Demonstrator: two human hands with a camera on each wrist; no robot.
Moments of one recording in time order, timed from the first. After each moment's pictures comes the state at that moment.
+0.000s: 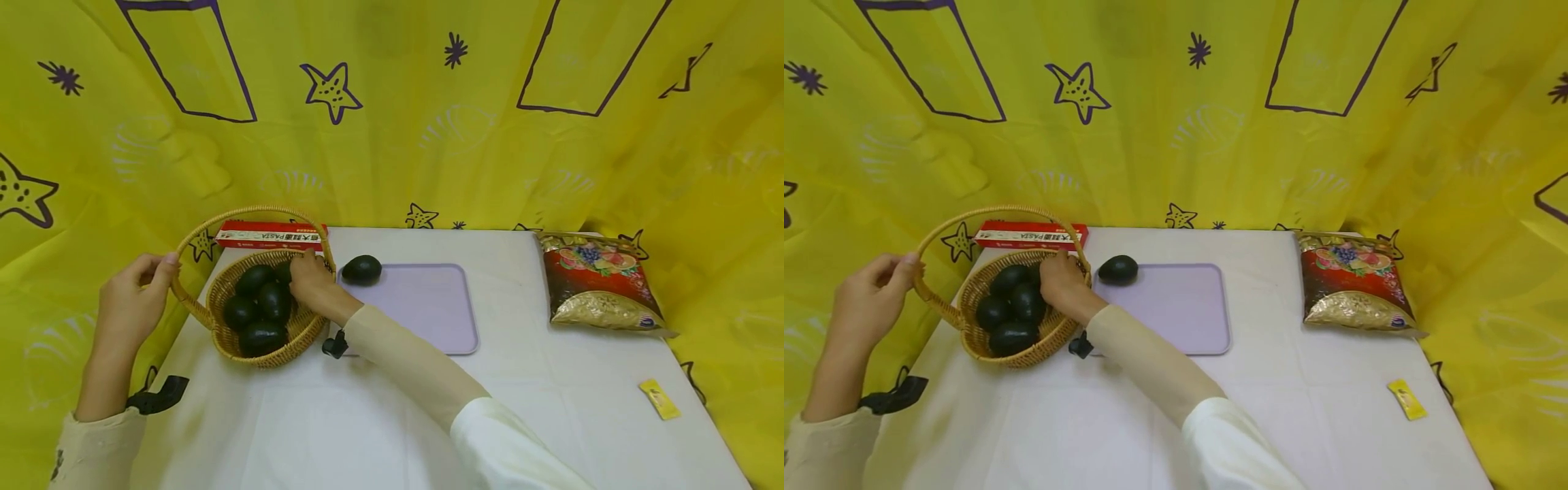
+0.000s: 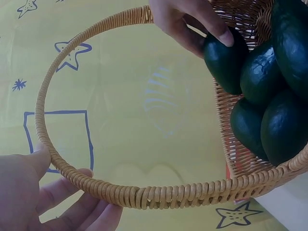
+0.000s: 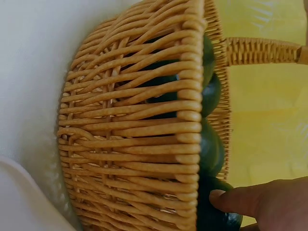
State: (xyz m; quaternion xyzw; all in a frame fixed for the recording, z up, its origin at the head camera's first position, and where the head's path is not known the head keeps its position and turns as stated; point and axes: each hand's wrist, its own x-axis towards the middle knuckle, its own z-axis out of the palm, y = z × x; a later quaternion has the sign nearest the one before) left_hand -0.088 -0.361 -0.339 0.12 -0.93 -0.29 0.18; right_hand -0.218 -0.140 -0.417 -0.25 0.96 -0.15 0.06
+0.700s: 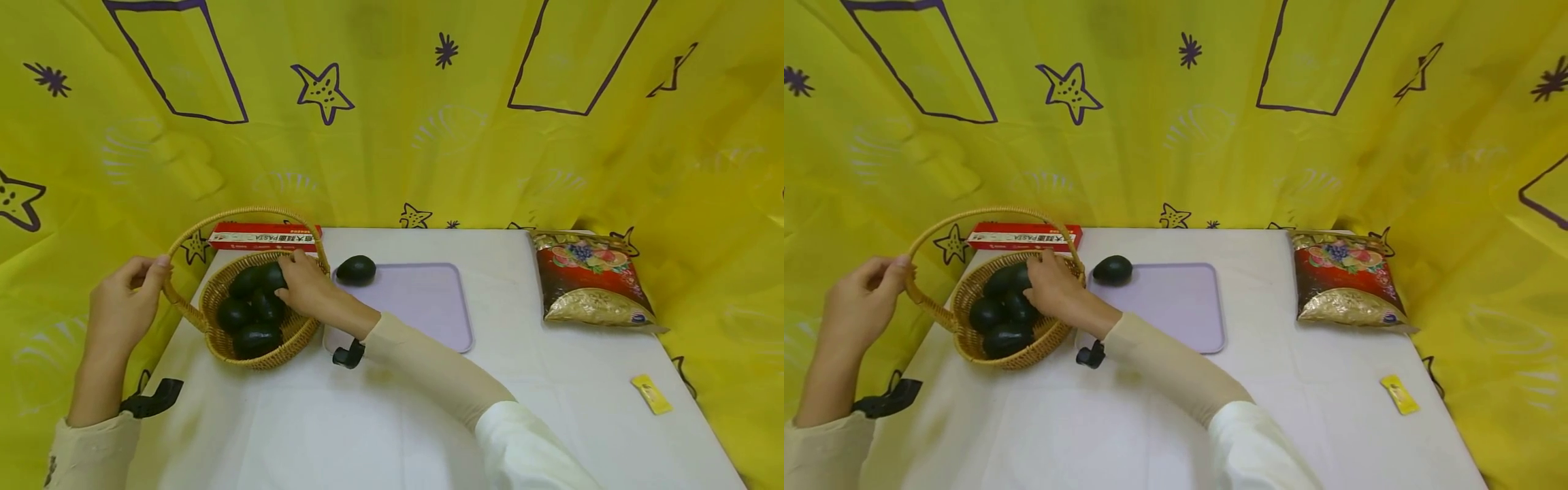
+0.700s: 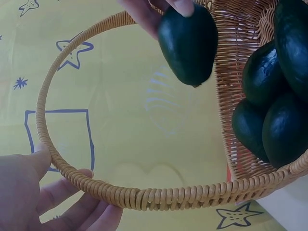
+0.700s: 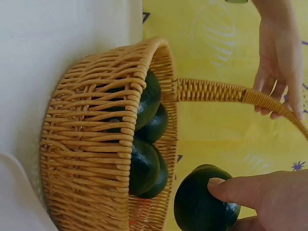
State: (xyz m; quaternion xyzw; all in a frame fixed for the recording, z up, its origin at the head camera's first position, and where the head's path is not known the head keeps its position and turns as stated) left_hand -0.087 -0.359 -0.339 0.13 -0.93 -0.29 0.18; right_hand -0.194 -0.108 -0.389 -0.33 0.91 -0.22 0.06
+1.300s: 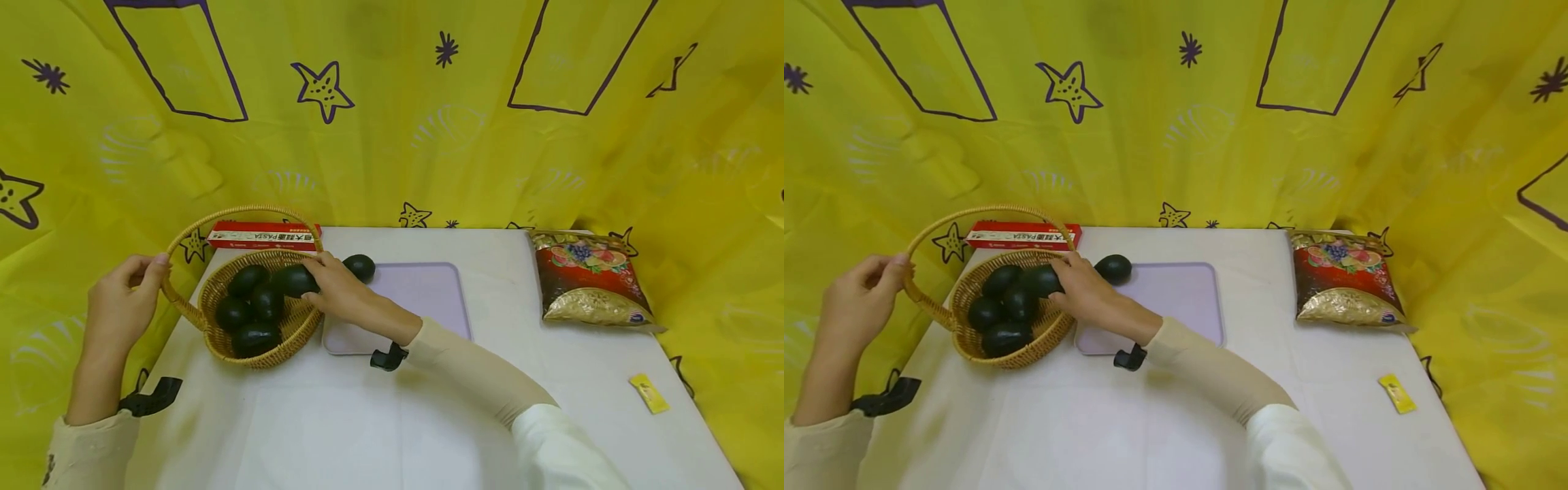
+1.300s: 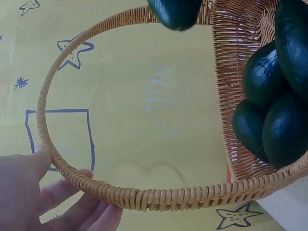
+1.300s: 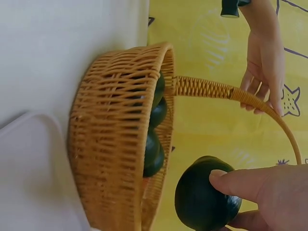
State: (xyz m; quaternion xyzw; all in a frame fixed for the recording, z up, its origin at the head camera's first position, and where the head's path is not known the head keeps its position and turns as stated) left_hand -0.087 -0.359 -0.340 0.13 -0.93 -0.30 0.18; right_hand -0.188 -0.049 -0.385 -0.37 0.89 -0.26 0.06
